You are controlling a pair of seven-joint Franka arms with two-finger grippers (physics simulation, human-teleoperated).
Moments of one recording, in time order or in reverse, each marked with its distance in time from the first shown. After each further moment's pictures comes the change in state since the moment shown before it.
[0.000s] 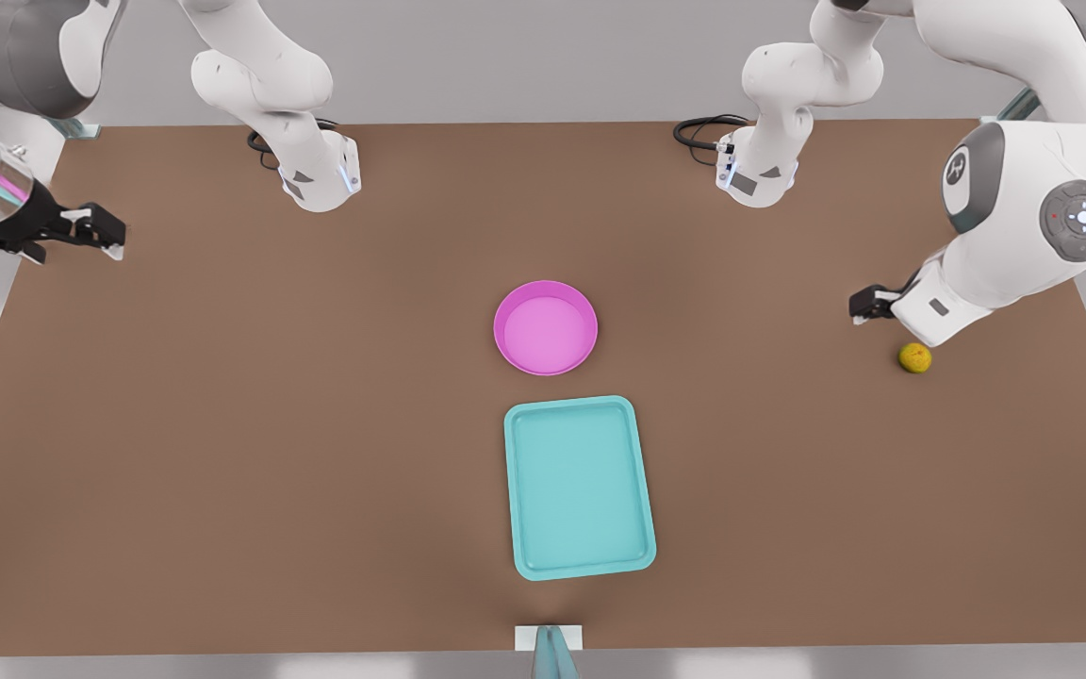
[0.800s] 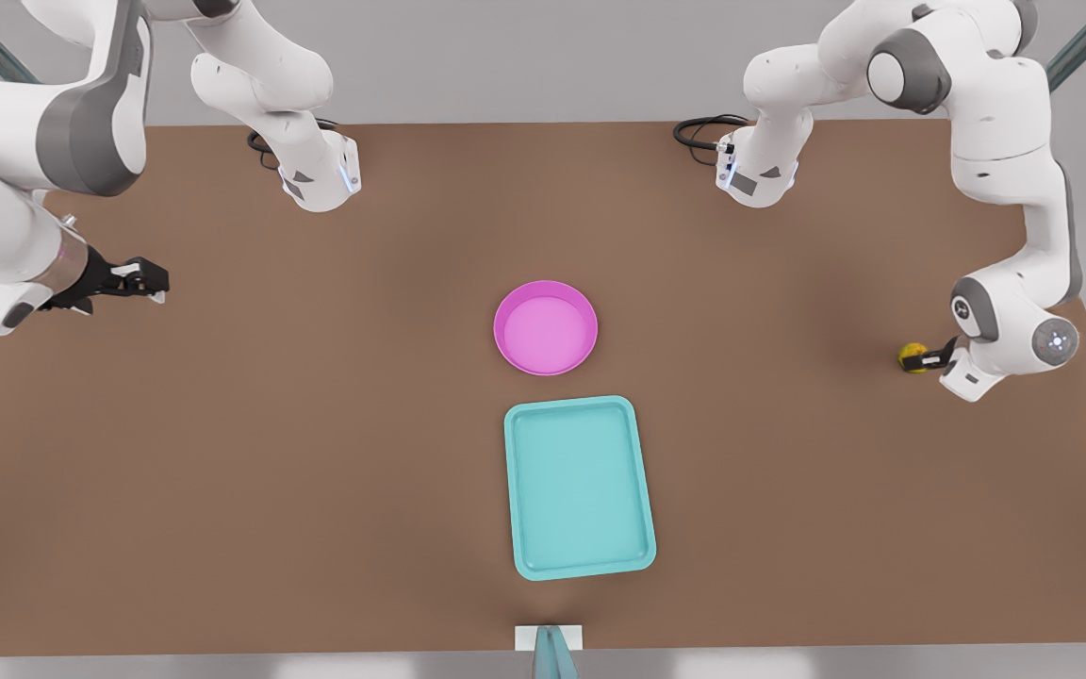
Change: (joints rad) left arm 0.200 0.332 0.316 -0.532 0.014 0.775 0.232; right arm 0.058 0.119 0.000 0.001 0.009 0.039 -0.045
